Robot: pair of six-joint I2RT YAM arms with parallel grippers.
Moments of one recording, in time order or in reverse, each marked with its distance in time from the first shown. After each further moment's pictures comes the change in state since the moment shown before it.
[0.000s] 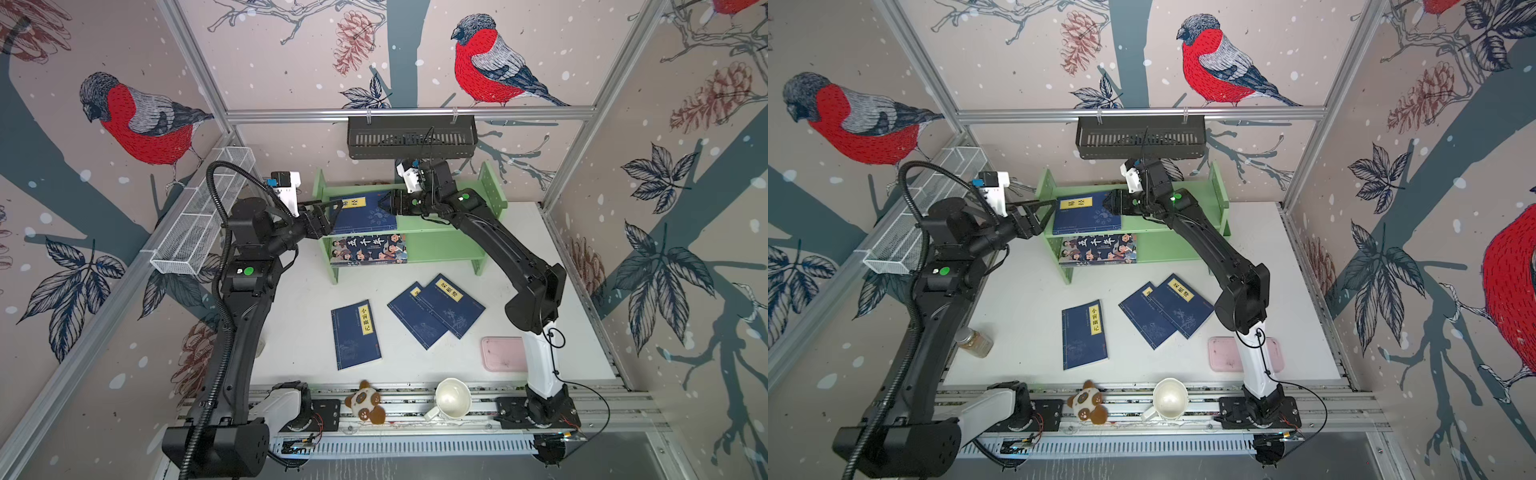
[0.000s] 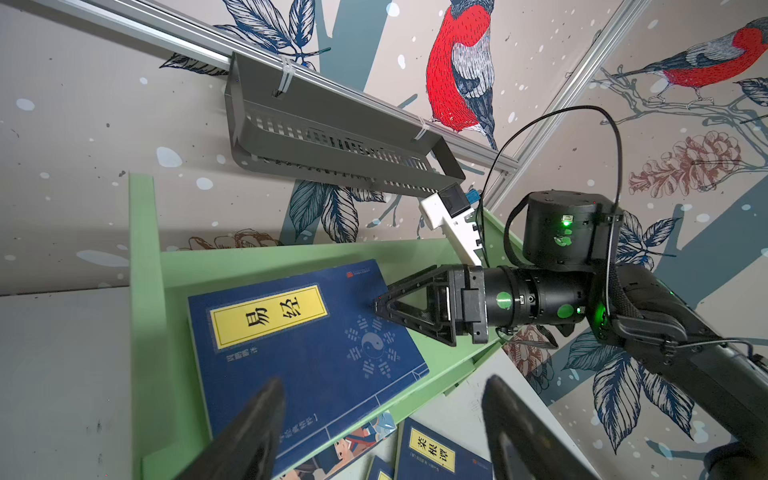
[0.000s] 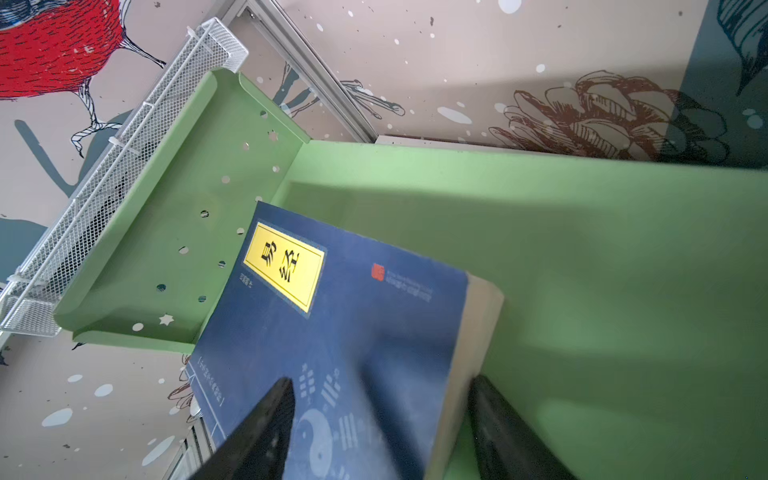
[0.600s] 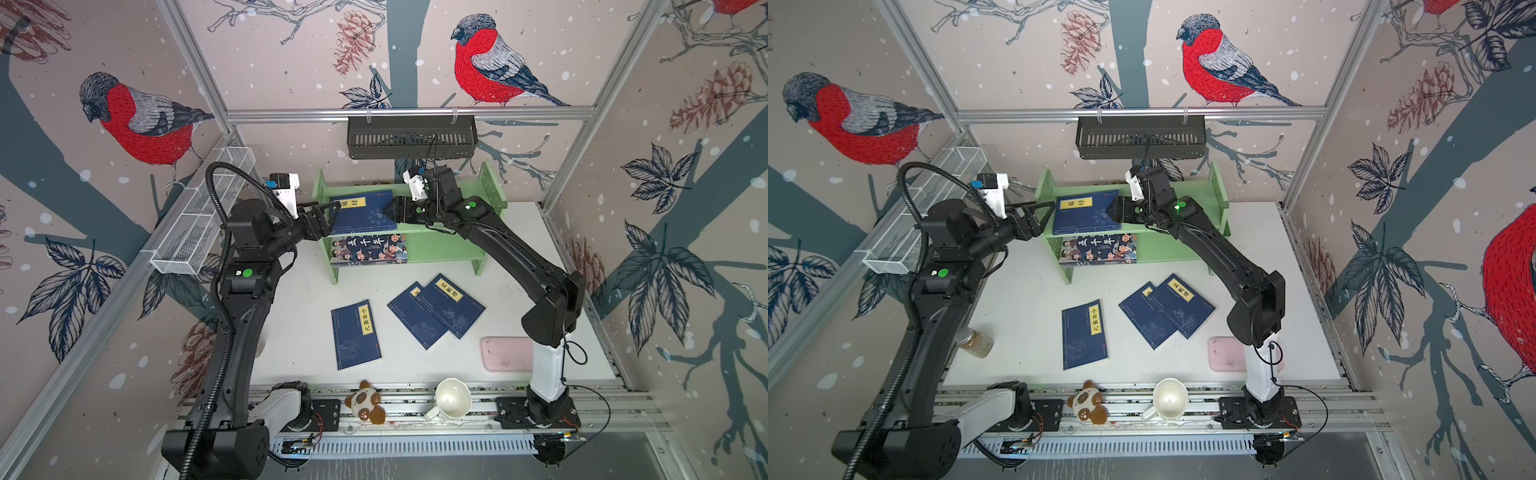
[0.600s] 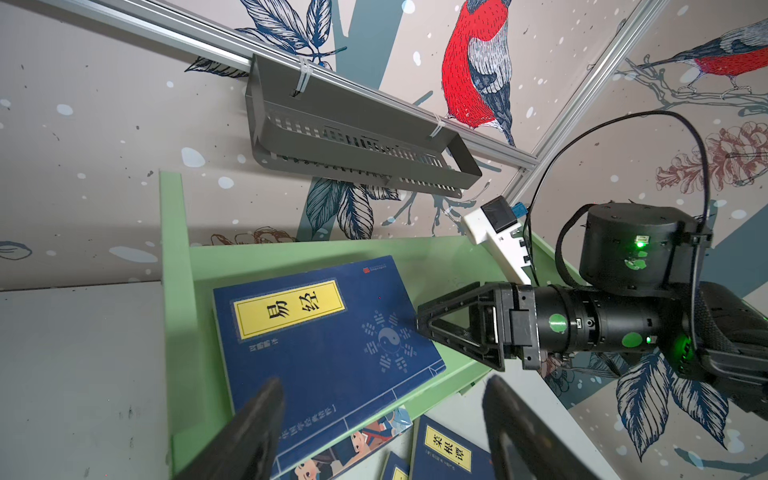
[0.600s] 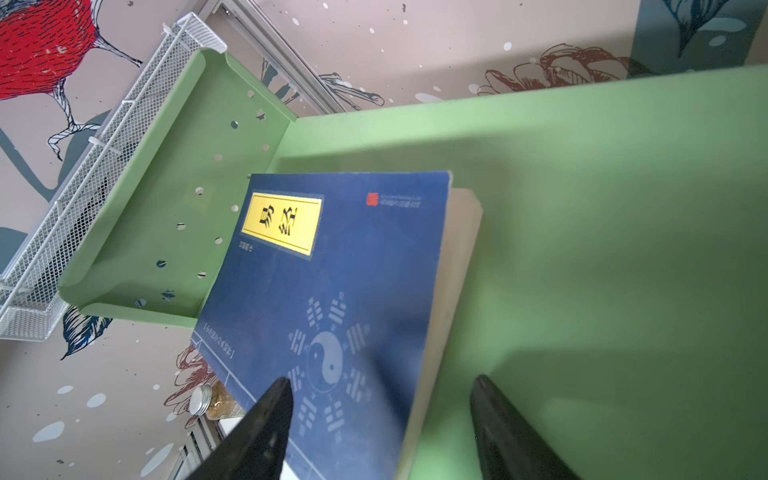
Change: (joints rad) left arm 0.003 -0.012 -0.004 -0.036 -0.038 0.033; right arm 0.039 -0.147 -0.199 0.034 0.088 0.055
